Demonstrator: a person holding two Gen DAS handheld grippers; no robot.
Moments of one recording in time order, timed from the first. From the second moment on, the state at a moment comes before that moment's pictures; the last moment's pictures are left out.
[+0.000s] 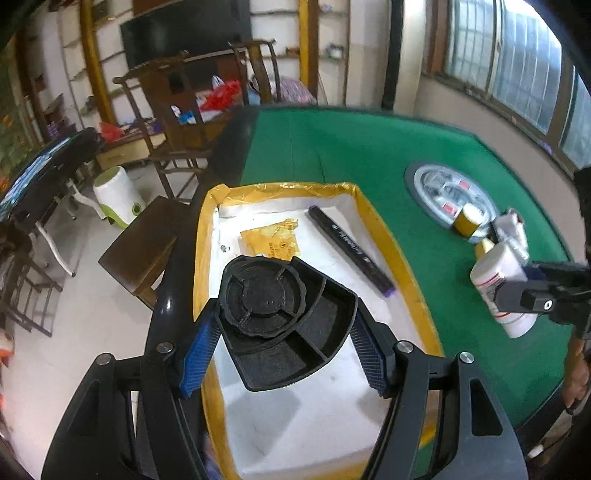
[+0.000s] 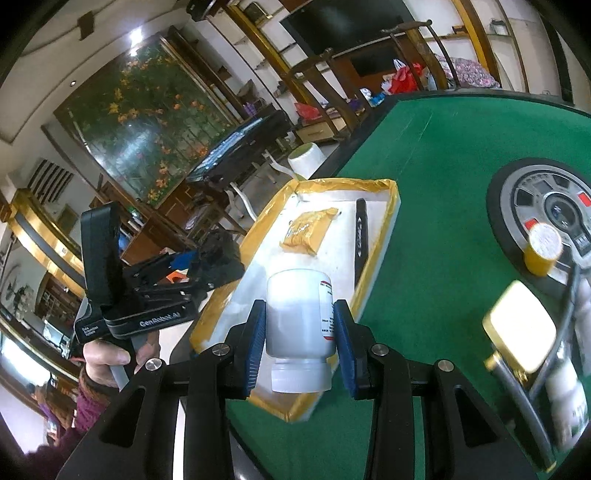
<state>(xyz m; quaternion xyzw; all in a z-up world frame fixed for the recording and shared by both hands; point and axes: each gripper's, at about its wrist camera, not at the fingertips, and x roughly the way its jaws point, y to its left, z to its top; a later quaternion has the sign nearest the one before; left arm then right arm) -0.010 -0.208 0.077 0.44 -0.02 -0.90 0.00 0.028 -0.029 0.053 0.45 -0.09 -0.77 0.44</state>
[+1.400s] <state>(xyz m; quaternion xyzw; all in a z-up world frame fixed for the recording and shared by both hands) -0.061 -0.229 0.030 0.51 0.00 -0.86 -0.03 -0.053 -0.125 0.001 0.51 -0.08 -0.77 0.37</state>
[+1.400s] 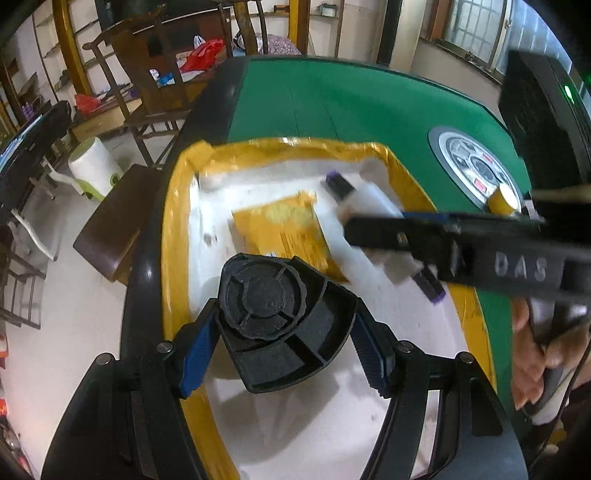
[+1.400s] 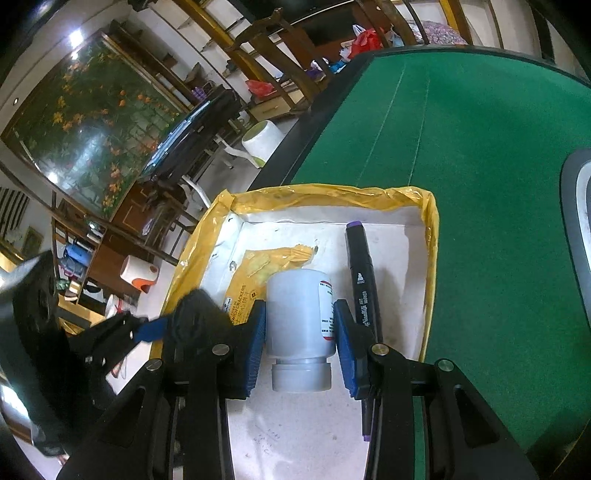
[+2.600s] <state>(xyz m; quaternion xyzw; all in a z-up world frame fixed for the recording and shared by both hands) -0.018 -0.217 0.045 0.48 0.06 -0.87 0.03 0.011 0.048 0.034 0.44 -0.10 -0.81 0.38</state>
